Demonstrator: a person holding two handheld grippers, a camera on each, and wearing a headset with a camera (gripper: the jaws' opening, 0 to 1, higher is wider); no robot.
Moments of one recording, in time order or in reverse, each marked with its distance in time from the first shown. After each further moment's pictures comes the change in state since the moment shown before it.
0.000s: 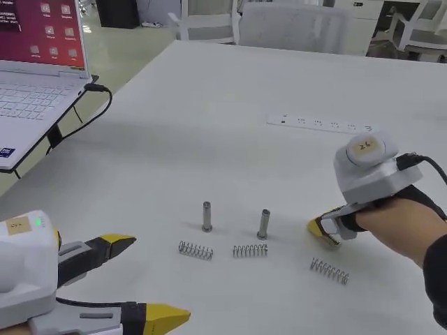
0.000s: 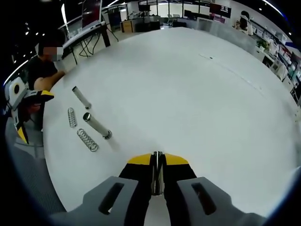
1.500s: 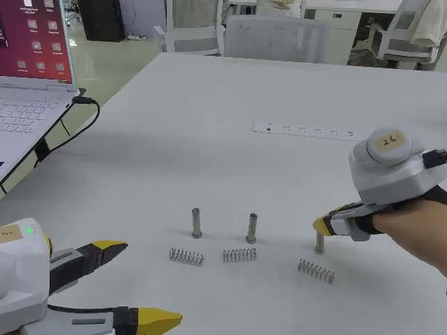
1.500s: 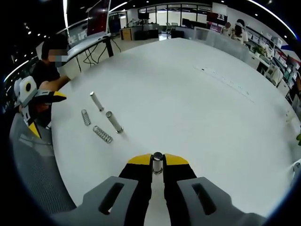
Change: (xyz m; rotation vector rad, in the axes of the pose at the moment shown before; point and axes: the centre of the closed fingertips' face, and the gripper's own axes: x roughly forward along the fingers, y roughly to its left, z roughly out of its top) left arm 0.000 -0.004 0.004 0.027 -0.001 -0.008; right arm -0.047 -0.004 0.001 -0.009 -0.077 -0.029
